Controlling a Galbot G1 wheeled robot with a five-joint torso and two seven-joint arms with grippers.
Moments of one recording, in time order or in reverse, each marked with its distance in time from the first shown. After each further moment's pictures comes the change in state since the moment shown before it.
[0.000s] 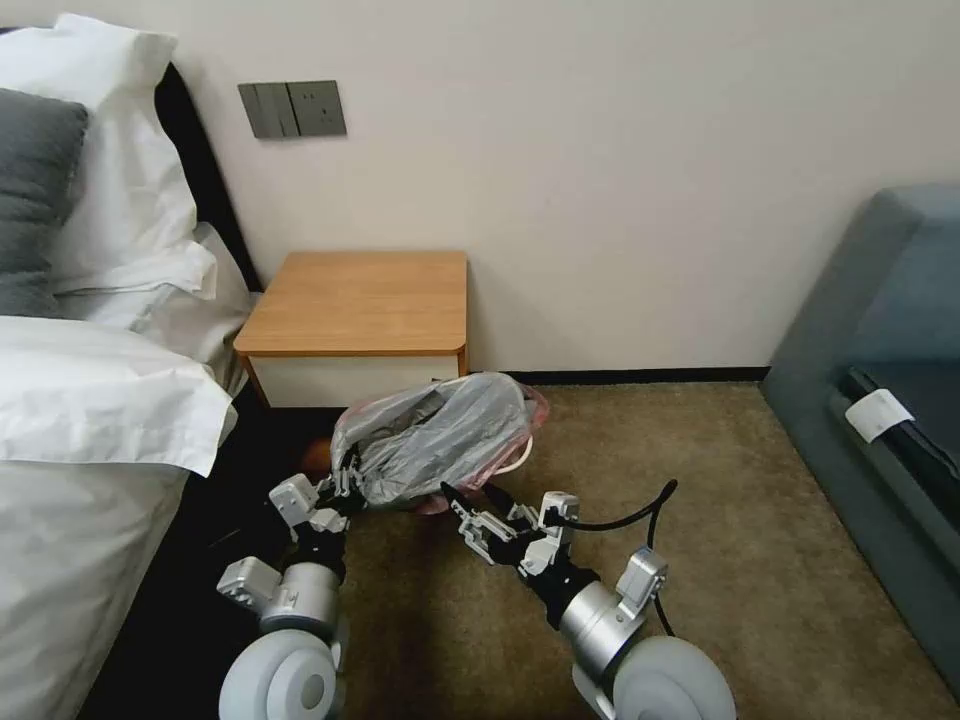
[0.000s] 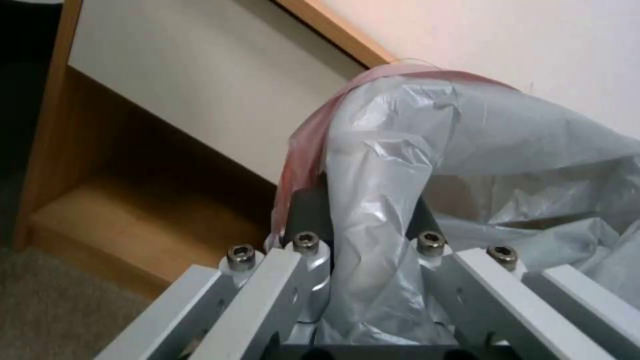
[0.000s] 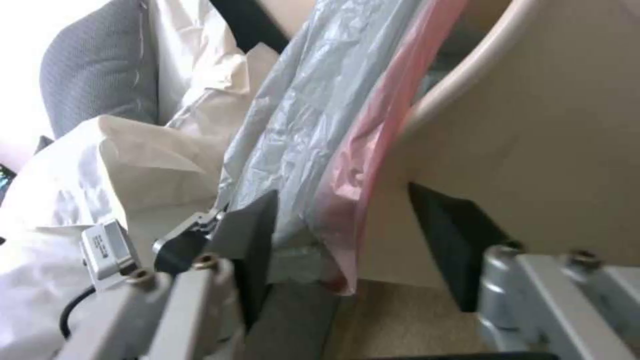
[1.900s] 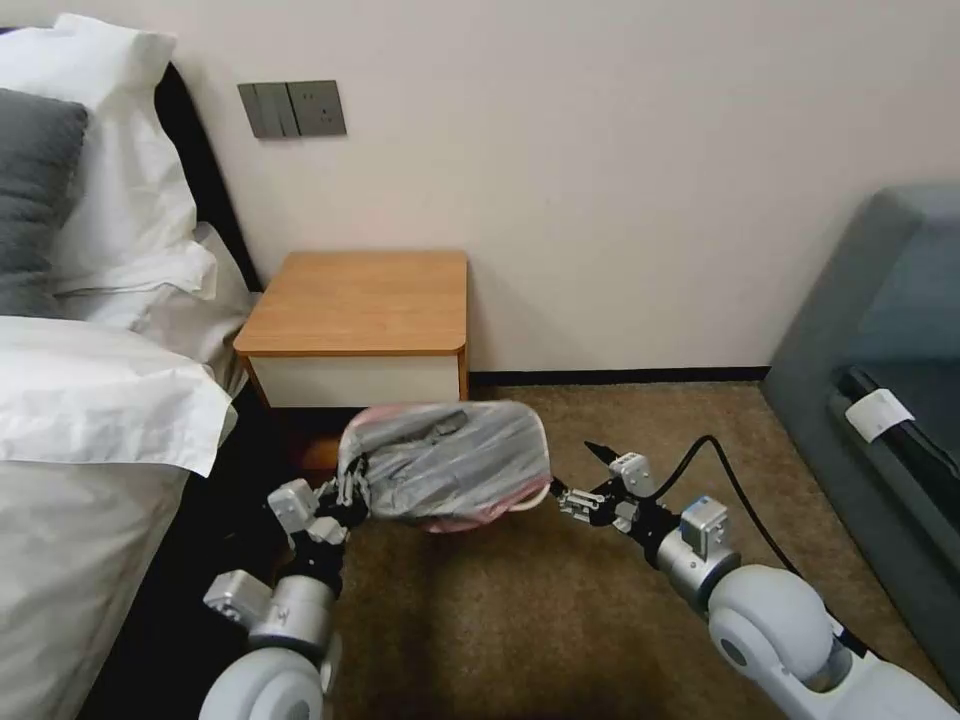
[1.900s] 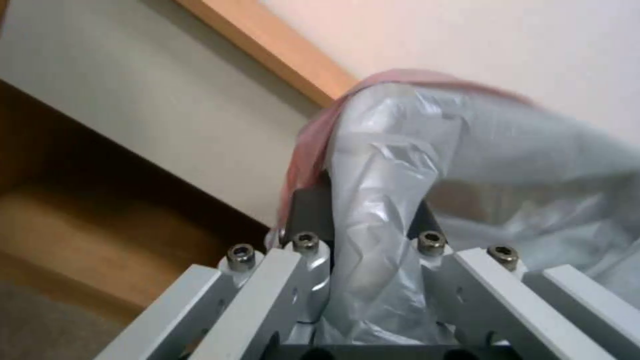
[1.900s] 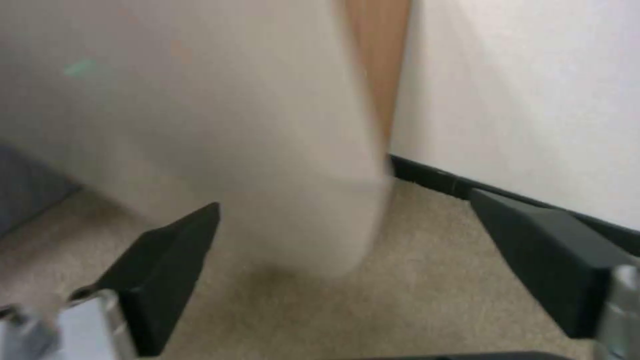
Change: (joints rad) left arm 0.012 0.056 -0.005 -0.087 -0.120 0.027 0.024; right arm 0.111 -0.336 0.146 -0.103 -0.367 -0.033 -0.046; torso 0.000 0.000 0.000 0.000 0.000
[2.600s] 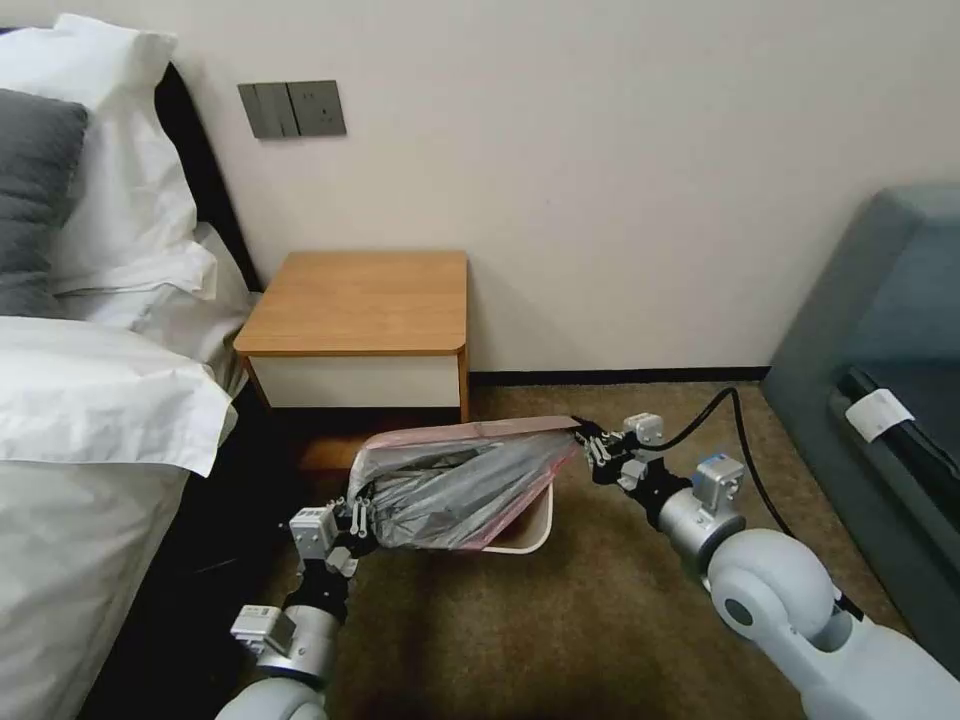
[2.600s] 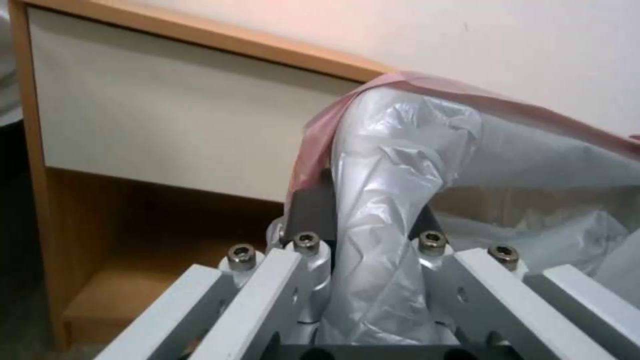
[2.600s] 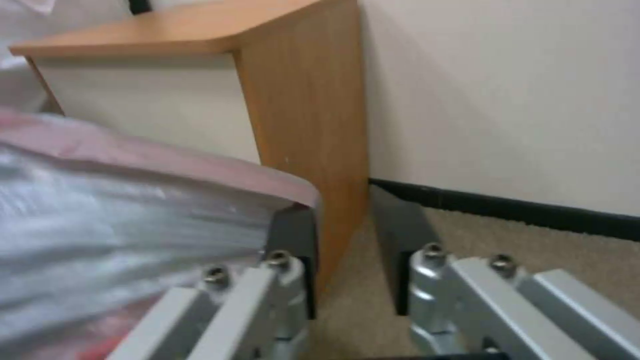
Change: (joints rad) left arm 0.086 0.004 0.011 0.099 0.438 -0.158 0.115; right arm 0.085 -0.012 0.021 0.035 0.247 -0.058 0.128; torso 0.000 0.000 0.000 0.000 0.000
